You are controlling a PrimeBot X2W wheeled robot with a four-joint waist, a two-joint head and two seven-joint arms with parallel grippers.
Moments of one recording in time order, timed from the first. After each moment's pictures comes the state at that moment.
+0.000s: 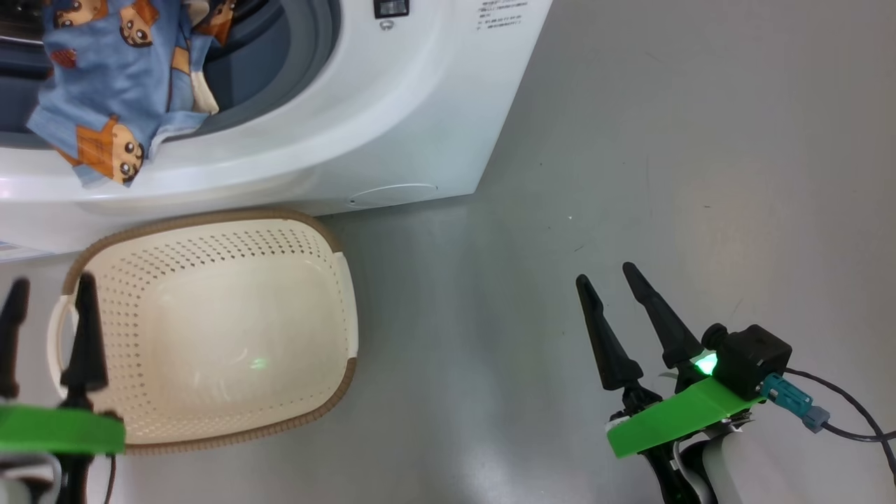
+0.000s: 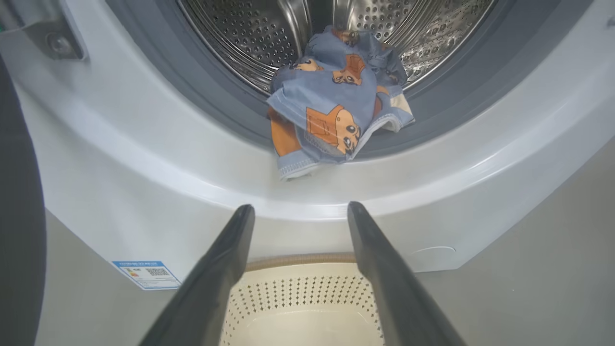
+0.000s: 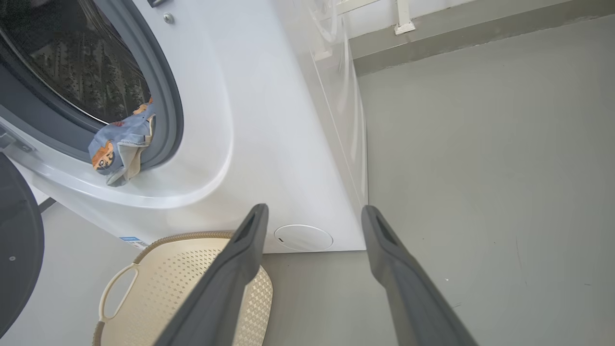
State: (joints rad) left arm -0.18 0.26 0.12 0.16 -0.37 -0.12 -0.24; right arm -0.22 -0.05 0.20 0.17 0.37 0.13 -0.25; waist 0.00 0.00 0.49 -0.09
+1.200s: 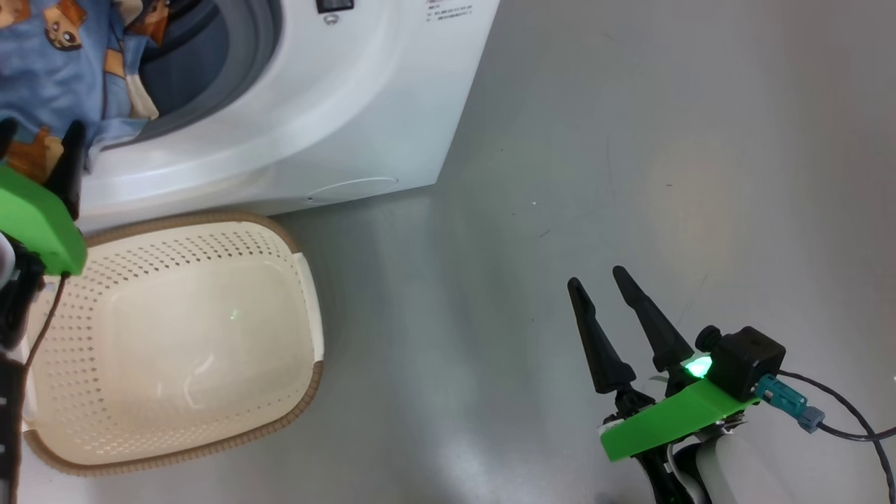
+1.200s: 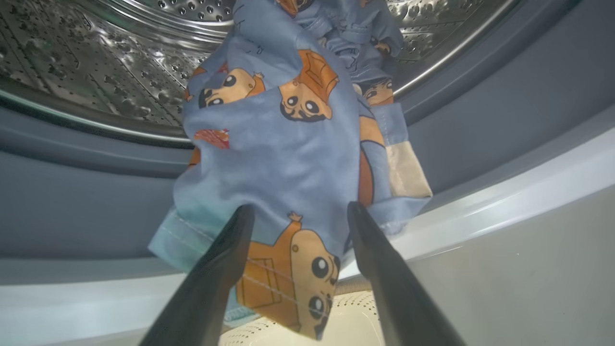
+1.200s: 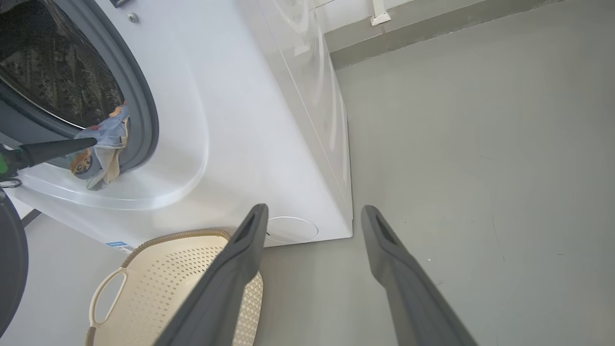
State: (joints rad) left arm -0.73 0.39 -0.08 0.44 -0.37 -0.10 0.24; right arm -0.22 -0.05 0.22 0.17 0.42 0.13 -0.25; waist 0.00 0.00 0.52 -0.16
